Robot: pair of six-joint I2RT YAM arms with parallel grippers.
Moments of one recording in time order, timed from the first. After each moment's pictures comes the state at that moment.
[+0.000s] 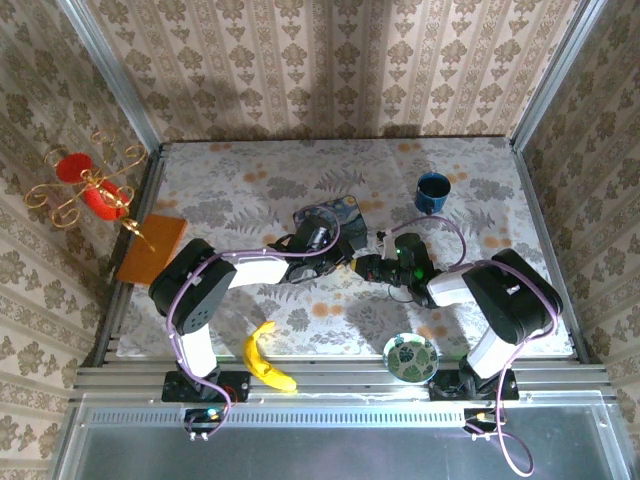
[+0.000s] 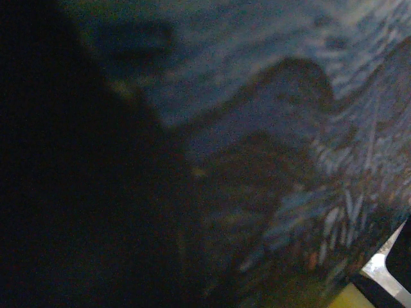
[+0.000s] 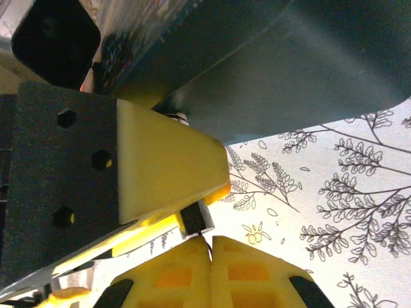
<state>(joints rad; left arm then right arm) -0.81 1.81 0.92 0.17 0.22 -1.23 0.45 1.66 0.47 0.67 -0.46 0.76</state>
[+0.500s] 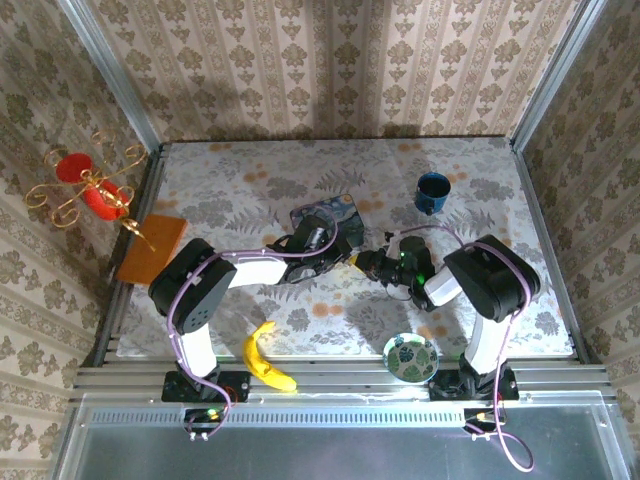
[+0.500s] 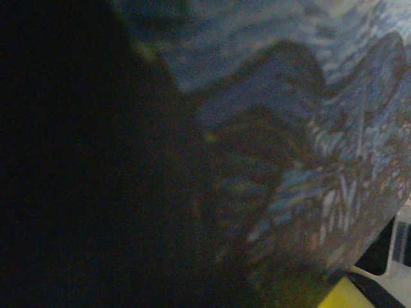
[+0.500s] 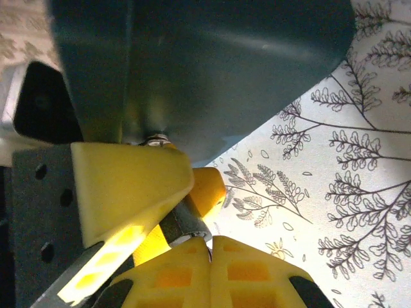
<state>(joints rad) -0.80 1.81 0.90 0.22 0.18 -1.24 0.41 1.87 0.44 1.05 -0.55 1.22</state>
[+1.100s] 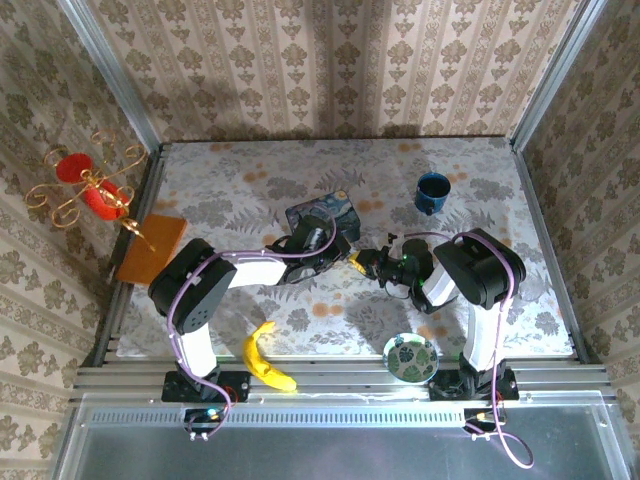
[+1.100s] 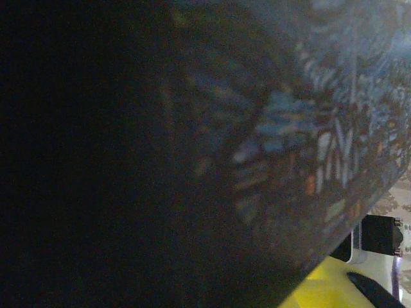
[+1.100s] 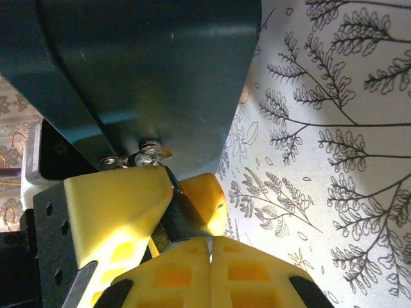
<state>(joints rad) -0.80 1.81 0.89 0.26 0.16 -1.25 0.40 1.95 0.44 1.20 -0.57 1.42</state>
